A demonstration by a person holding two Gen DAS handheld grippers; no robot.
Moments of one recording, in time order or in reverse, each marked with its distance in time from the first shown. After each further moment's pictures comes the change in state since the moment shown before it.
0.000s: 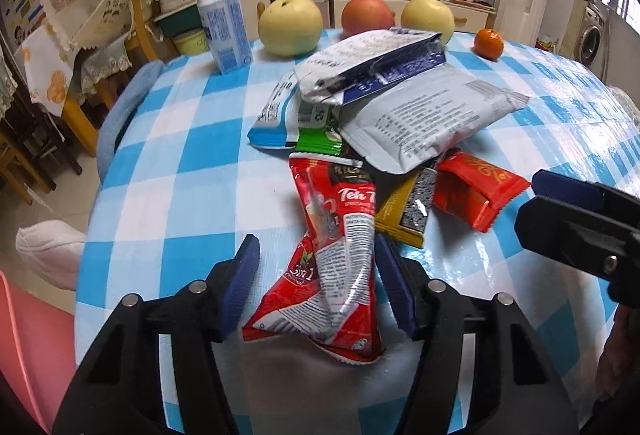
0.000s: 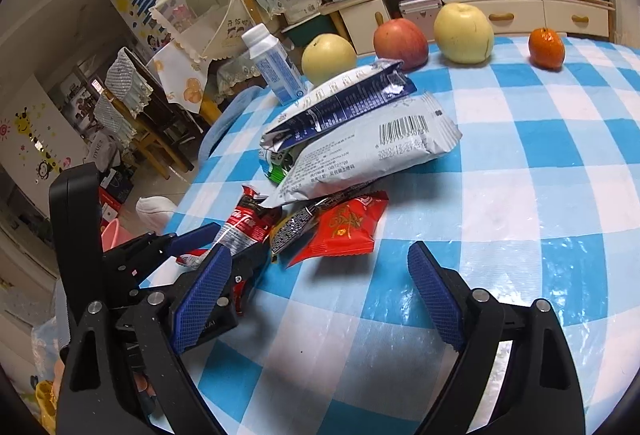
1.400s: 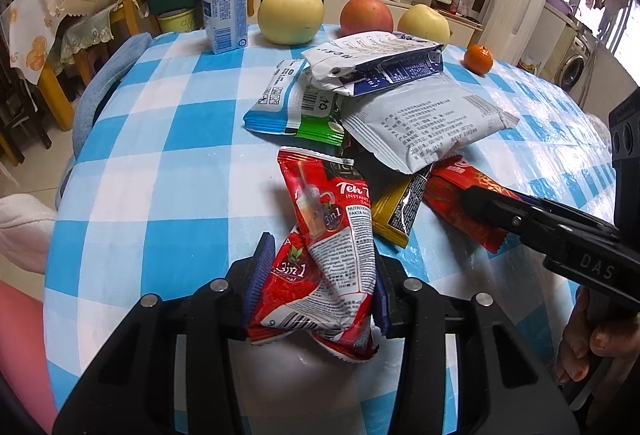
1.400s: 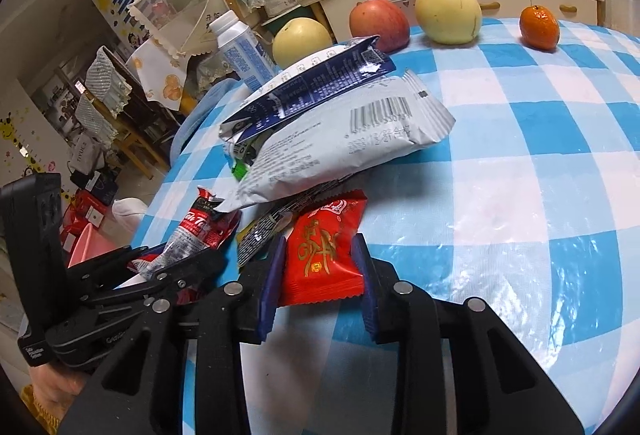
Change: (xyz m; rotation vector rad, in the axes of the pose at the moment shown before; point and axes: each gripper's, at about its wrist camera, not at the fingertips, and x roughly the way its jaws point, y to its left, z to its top) left arm 0.003 0.022 -0.005 -0.084 0.013 -0.154; right arm 0.019 -0.013 -0.001 0.010 0.010 -0.059
